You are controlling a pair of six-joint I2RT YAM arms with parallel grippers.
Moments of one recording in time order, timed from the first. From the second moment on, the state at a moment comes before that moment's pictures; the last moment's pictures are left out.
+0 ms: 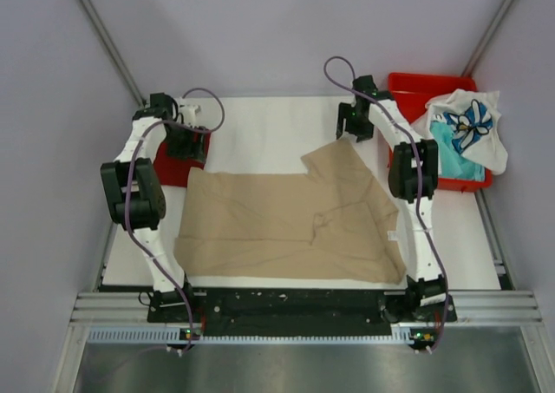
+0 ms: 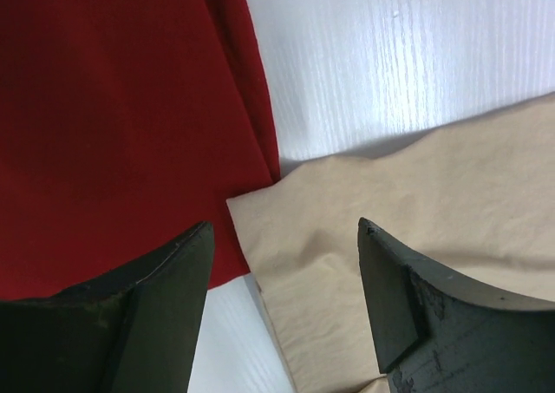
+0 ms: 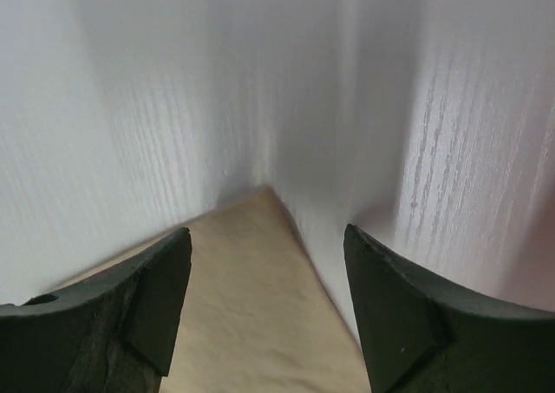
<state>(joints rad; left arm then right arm) 0.12 1.99 1.68 -0.86 0.31 0.29 0.20 2.49 2.26 -0.86 -0.06 0.29</state>
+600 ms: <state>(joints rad) 0.12 2.08 1.65 -0.81 0.31 0.26 0.23 2.52 2.29 -0.91 -0.14 0.32</state>
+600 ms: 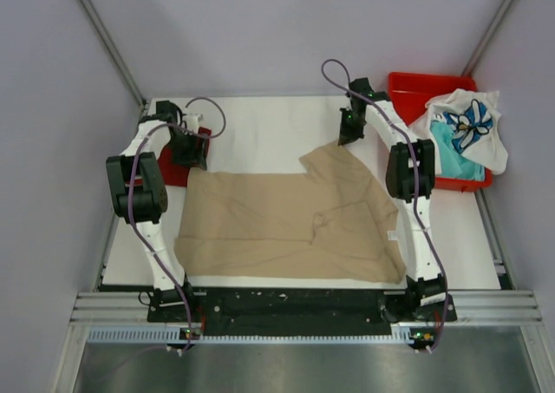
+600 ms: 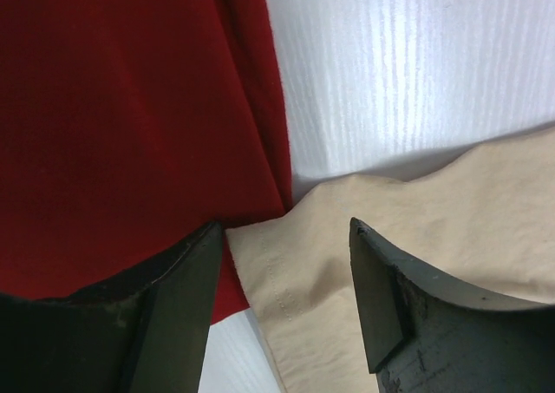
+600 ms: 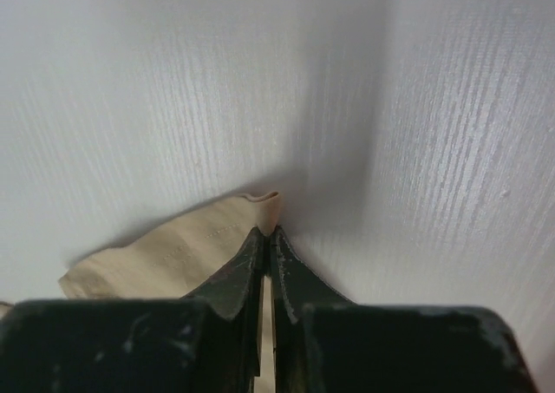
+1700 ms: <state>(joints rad) 0.12 1.93 1.56 -0.85 0.42 0.45 0.23 2.01 1.81 -0.86 -0.24 0.27</state>
